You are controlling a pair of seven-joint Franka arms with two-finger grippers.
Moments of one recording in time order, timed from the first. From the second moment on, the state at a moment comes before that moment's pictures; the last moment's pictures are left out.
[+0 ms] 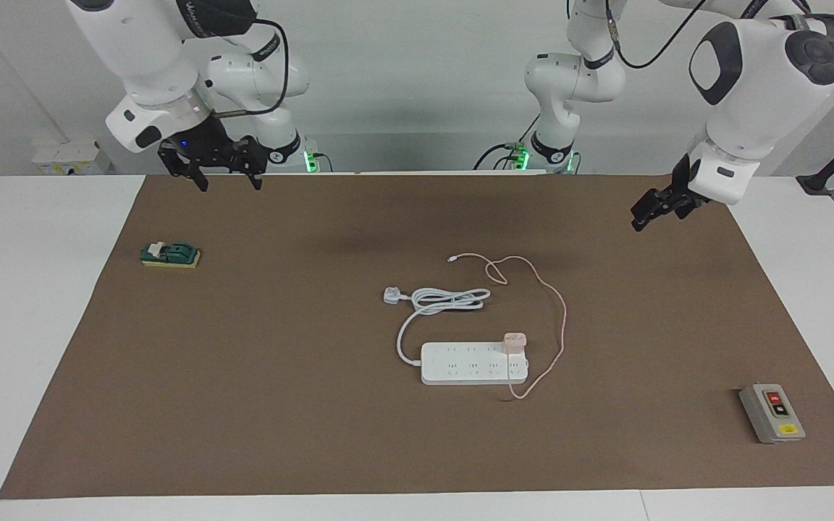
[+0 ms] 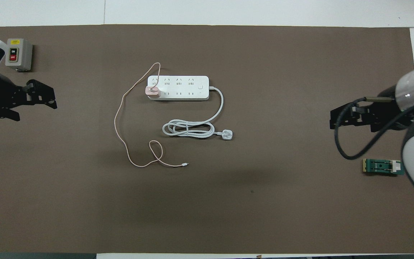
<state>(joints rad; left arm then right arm) -0.29 0.13 0.22 -1.55 -0.07 1.57 -0.35 0.05 0.00 0.08 -1.62 0.10 1.51 0.27</state>
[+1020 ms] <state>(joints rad) -0.30 0.29 0.23 -1.35 -0.09 1.69 -0.75 0.33 0.53 0.09 -1.51 0.43 2.07 1.23</state>
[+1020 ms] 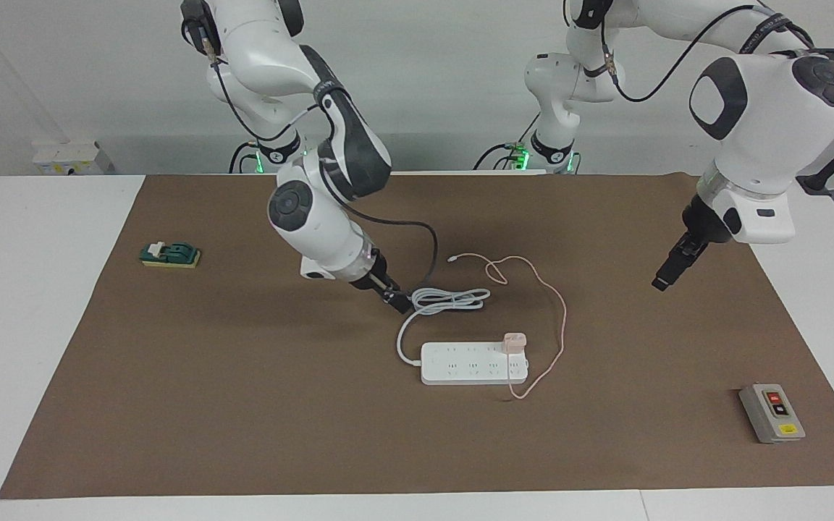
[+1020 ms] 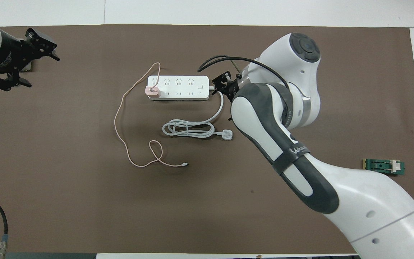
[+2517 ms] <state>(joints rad) -0.55 0.50 0.22 -1.61 -0.21 2.16 -1.69 0.38 0.94 0.11 -1.07 0.56 2.13 1.58</state>
